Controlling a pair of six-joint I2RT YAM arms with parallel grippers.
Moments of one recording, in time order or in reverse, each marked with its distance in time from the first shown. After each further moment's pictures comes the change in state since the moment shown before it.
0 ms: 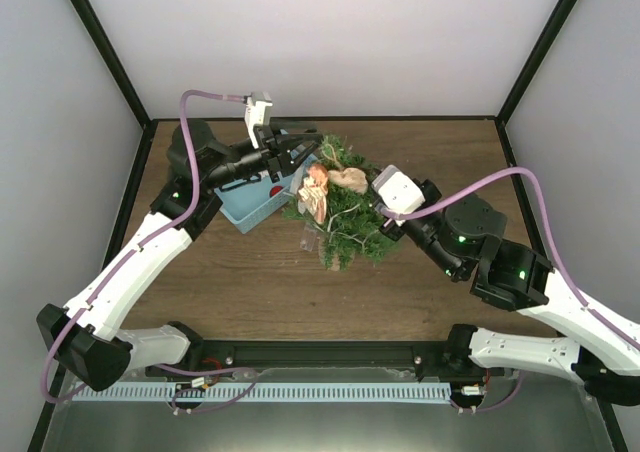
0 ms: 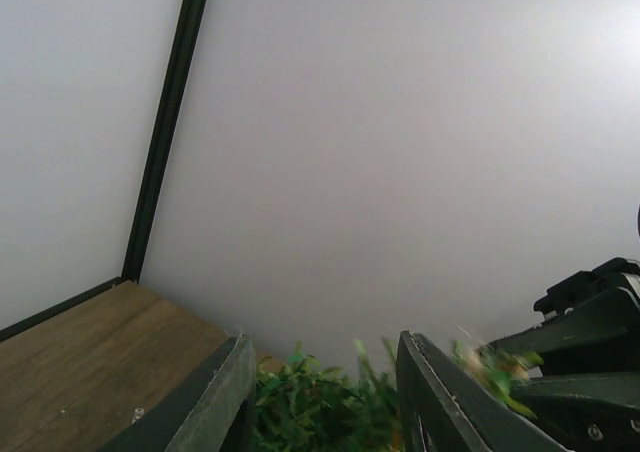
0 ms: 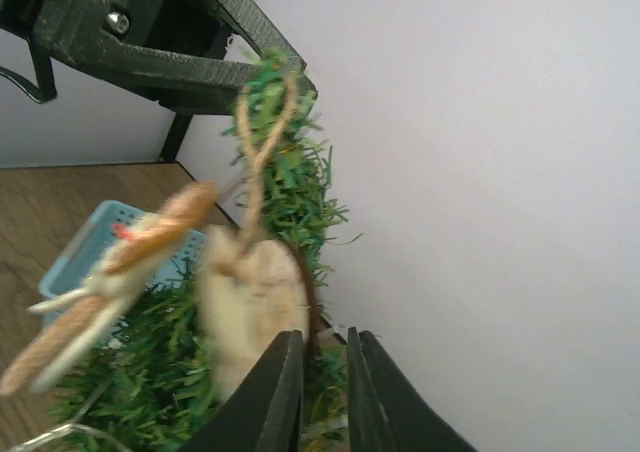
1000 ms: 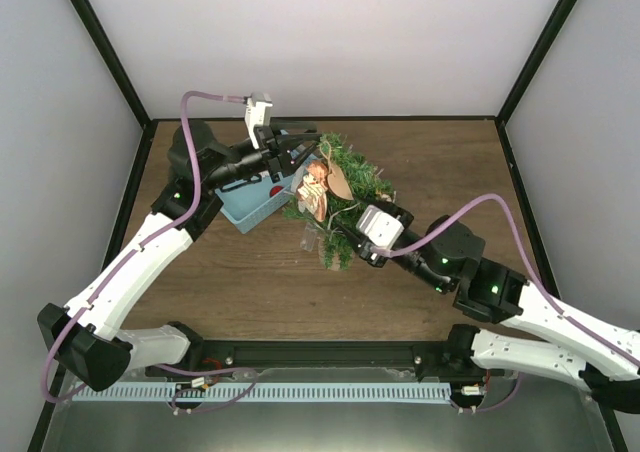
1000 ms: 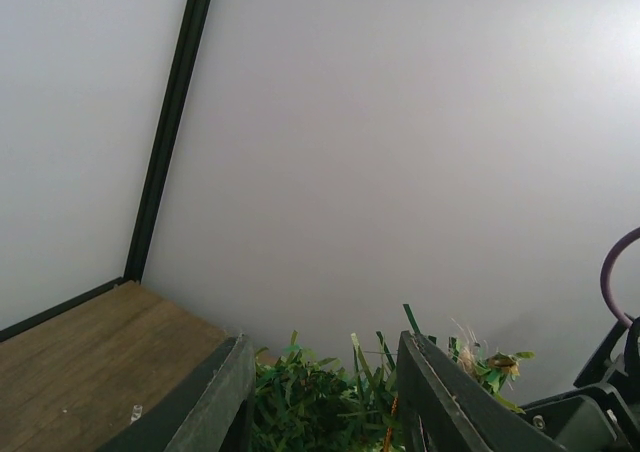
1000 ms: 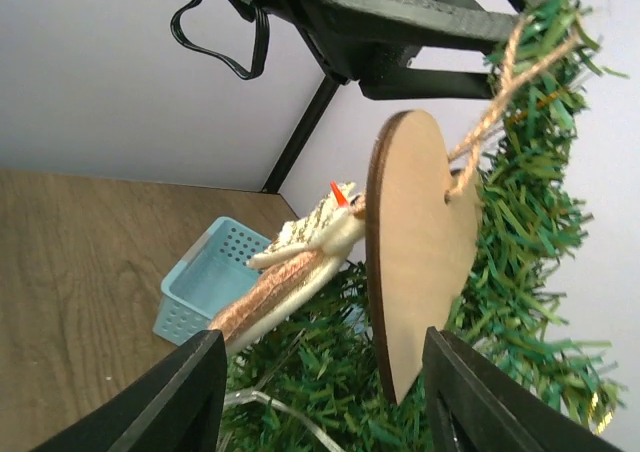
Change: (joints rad) left arm 0.000 0.000 -0.012 0.015 -0.007 -0.005; right arm 0.000 -0.121 -0.317 0.219 -0.251 0.002
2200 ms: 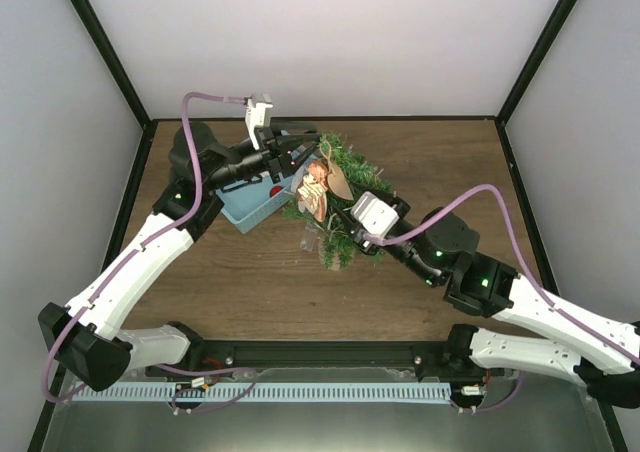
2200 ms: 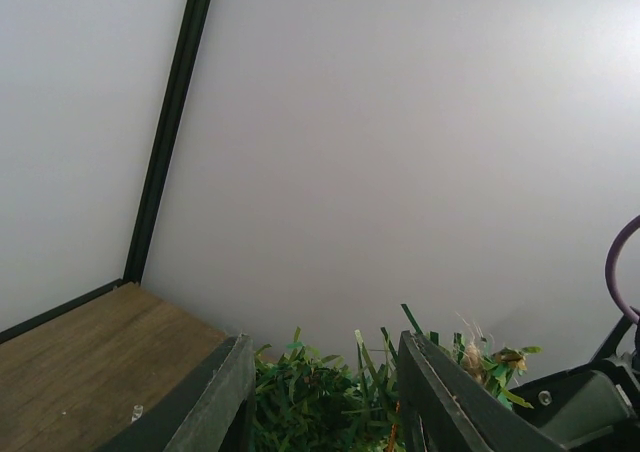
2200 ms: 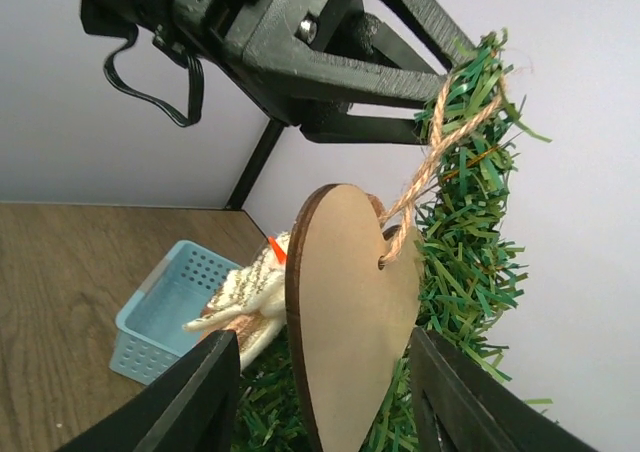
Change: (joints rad) left arm 0.000 0.000 -0.014 0.020 0.000 -0.003; right arm 0.000 0.079 0.047 0.101 0.053 -0.031
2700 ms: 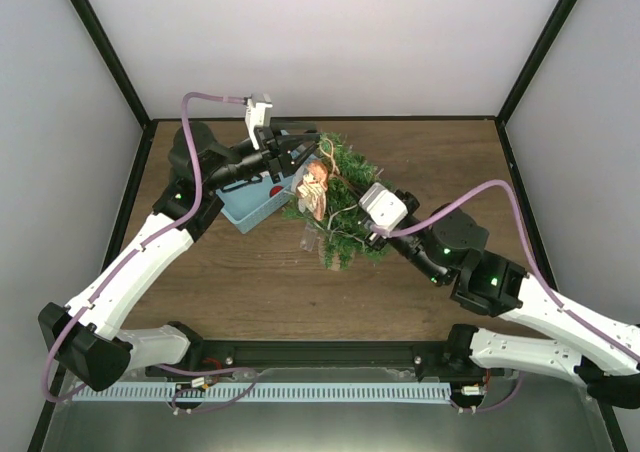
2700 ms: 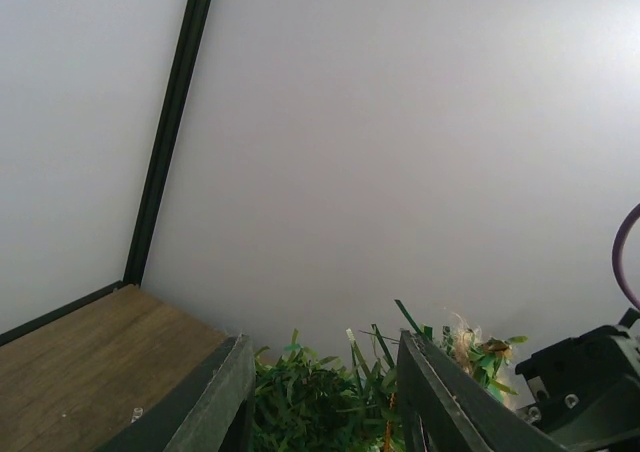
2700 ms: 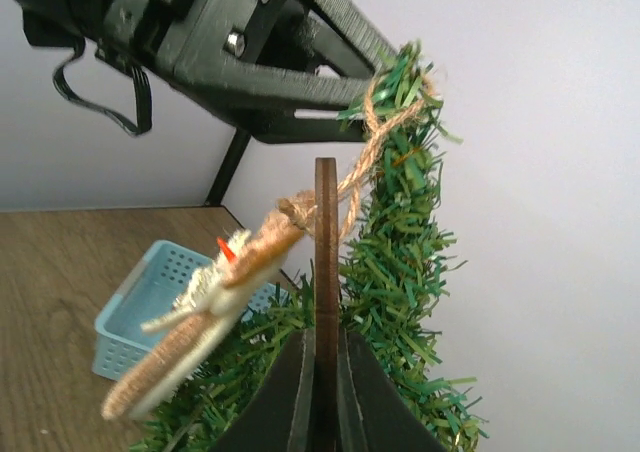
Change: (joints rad) left arm 0.000 0.000 0.000 0.004 -0.001 -0.001; right arm 0.000 0.005 0.034 -0.025 0.089 0.001
